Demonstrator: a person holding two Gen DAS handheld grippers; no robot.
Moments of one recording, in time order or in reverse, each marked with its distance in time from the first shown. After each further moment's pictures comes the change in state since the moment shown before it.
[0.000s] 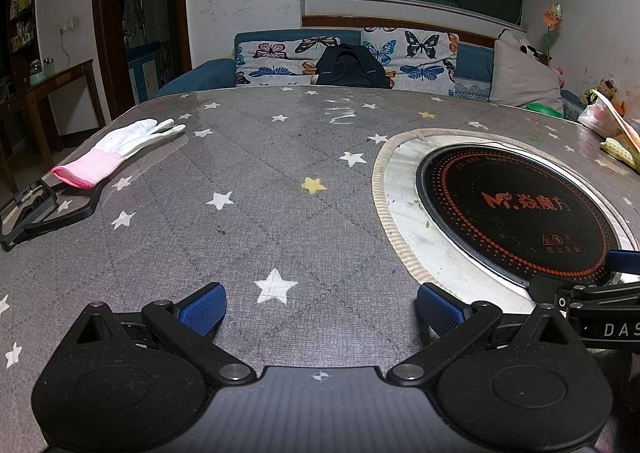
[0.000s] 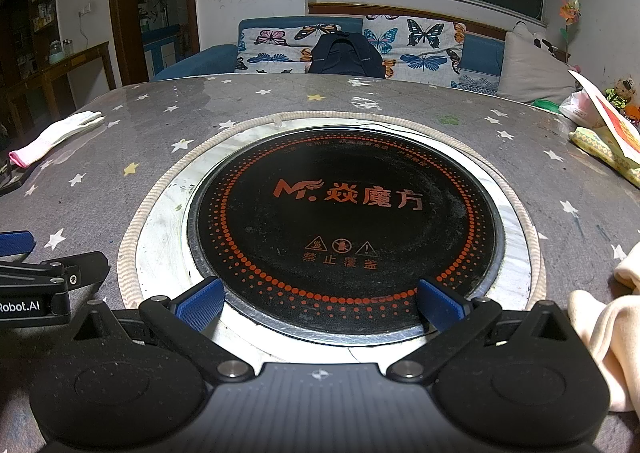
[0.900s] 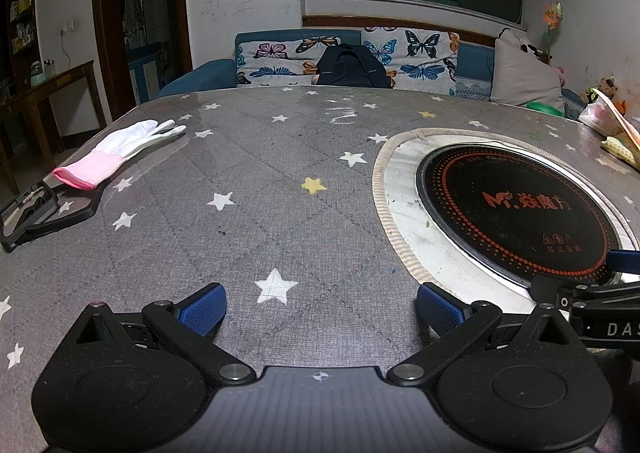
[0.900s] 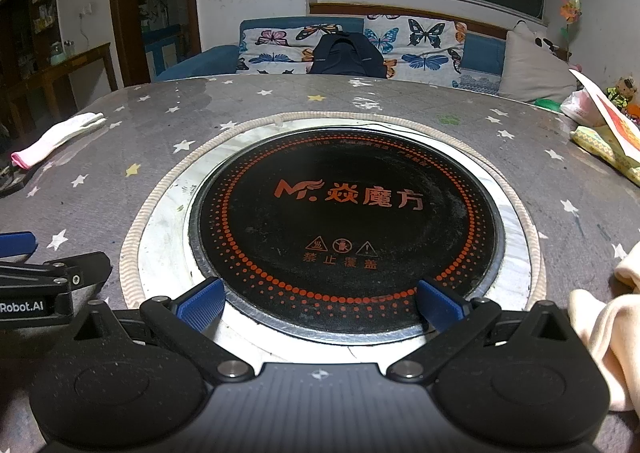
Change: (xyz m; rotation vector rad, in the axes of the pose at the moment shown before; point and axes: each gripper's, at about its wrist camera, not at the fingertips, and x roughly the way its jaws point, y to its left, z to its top) left arm -0.001 -0.004 0.001 -0.001 0.001 0.000; right arm -0.004 0.000 -0.001 0.002 0.001 0.011
